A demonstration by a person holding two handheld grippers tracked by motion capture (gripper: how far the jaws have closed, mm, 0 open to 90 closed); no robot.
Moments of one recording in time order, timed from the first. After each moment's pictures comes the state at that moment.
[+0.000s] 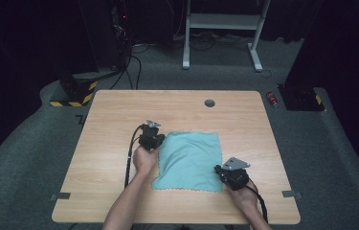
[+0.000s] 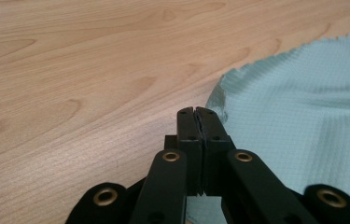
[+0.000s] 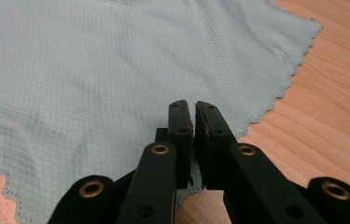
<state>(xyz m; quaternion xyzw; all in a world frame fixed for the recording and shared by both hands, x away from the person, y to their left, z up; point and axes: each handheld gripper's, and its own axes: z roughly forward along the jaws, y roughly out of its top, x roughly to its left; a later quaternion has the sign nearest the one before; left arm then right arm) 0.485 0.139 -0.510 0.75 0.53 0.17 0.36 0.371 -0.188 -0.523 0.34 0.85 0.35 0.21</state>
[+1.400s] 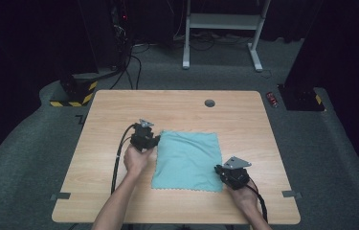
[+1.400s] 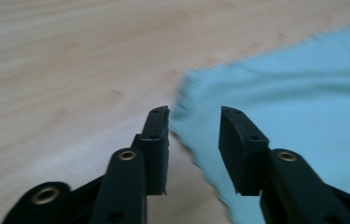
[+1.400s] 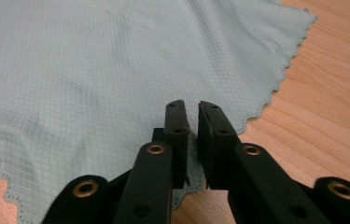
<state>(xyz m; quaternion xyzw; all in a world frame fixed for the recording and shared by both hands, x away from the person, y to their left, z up) 0.455 0.151 -0.488 0.79 0.49 0.18 0.33 0.374 -0.191 -0.523 0.35 0.84 0.36 0.19</state>
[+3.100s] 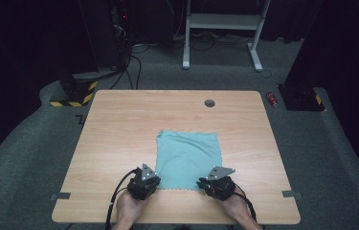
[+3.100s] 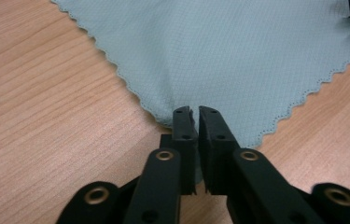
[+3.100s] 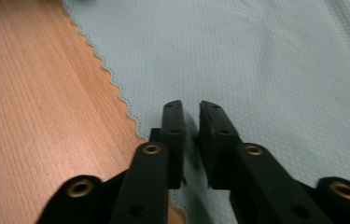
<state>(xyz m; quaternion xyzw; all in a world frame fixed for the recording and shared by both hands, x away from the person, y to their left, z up) 0.320 0.143 -0.513 0.84 0.41 0.17 0.32 0.344 -0.147 -0.519 0.26 0.89 0.37 0.11</state>
